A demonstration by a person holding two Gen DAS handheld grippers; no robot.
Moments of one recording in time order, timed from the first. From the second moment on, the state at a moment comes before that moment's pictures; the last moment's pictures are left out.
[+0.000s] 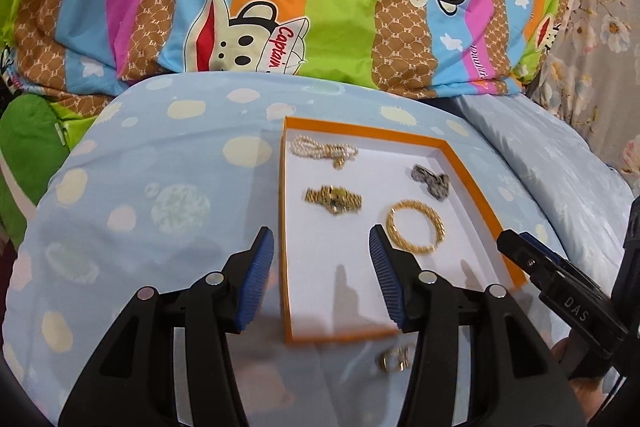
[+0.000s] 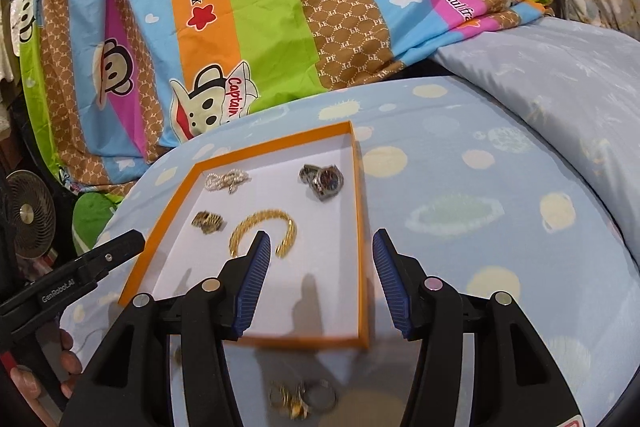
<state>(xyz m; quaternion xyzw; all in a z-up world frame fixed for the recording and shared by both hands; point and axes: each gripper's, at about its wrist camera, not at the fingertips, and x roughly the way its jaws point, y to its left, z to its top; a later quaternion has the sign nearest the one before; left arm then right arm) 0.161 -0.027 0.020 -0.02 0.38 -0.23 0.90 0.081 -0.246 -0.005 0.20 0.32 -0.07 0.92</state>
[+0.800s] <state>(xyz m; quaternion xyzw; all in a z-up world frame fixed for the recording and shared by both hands) 0.058 0.008 -0.003 0.00 0.39 -0.22 0.89 0.002 -0.202 -0.008 0.18 0.33 -0.08 0.92</state>
